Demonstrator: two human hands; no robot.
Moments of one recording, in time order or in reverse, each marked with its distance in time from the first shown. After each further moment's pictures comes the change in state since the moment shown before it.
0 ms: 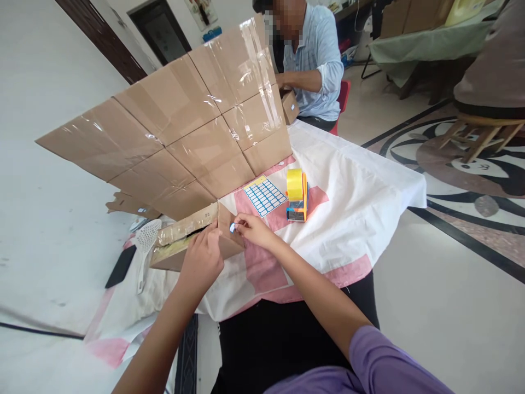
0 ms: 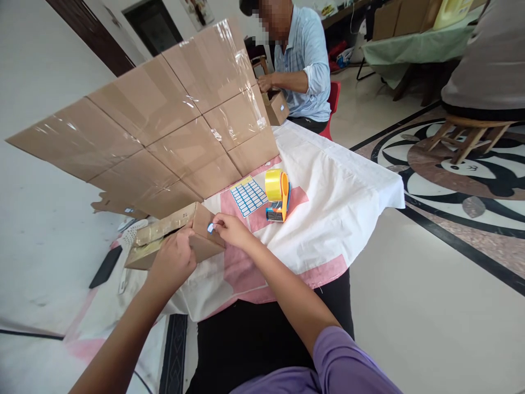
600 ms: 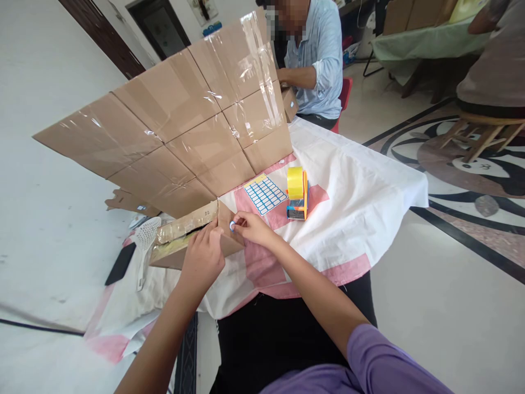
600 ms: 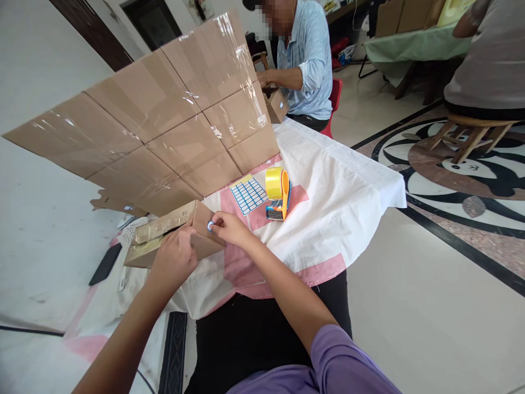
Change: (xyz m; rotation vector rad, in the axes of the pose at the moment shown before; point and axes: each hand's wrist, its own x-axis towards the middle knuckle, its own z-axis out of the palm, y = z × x) left_hand 0.003 0.006 -0.005 0.030 -0.032 -0.034; right_hand 0.001 -0.008 0.001 -0.050 0.018 0.034
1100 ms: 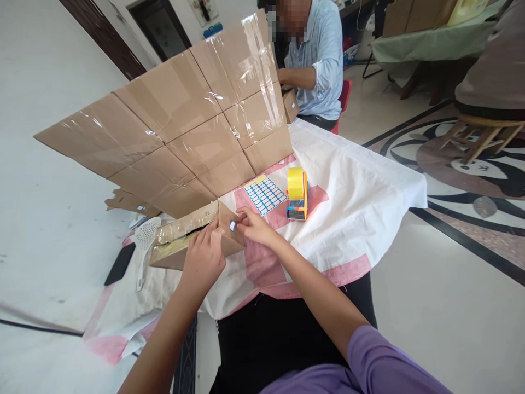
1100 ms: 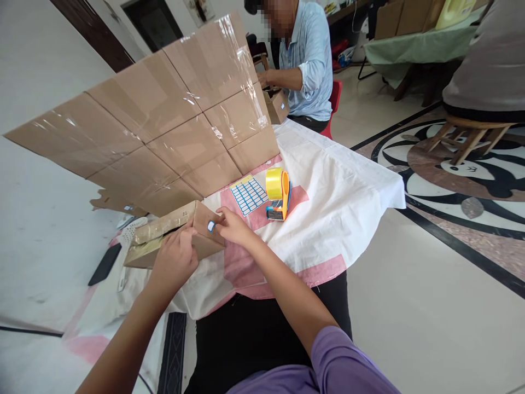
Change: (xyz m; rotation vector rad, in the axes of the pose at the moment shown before) left_hand -0.002 0.003 0.000 0.010 0.024 0.000; right_hand -0.002 0.002 -0.007 -0.030 0.012 0.094
